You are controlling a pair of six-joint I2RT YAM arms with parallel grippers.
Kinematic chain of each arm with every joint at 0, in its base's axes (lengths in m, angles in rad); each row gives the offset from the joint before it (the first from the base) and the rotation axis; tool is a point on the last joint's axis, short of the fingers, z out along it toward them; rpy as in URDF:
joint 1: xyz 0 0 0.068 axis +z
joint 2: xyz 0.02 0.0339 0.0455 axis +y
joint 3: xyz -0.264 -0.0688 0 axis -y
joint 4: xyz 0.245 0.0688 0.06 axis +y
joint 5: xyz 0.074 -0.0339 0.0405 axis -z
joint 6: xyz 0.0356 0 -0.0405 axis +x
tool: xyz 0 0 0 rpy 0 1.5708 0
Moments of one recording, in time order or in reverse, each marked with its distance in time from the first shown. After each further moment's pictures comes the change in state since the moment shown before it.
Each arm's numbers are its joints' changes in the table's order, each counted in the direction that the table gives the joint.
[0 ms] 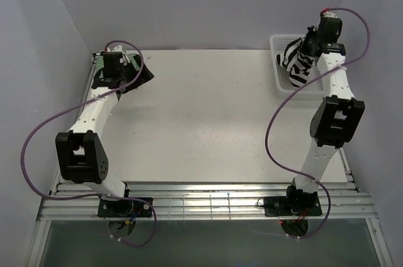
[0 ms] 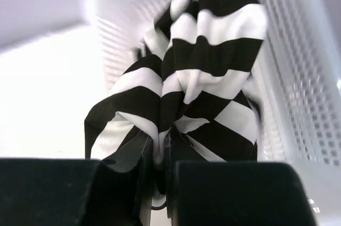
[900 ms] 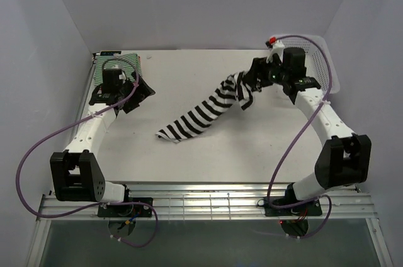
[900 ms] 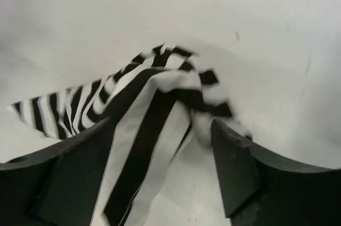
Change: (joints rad) left arm 0.000 -0.193 -0.195 0.076 0.037 -0.172; right arm 0.341 -0.591 -0.604 -0.246 -0.466 -0.087
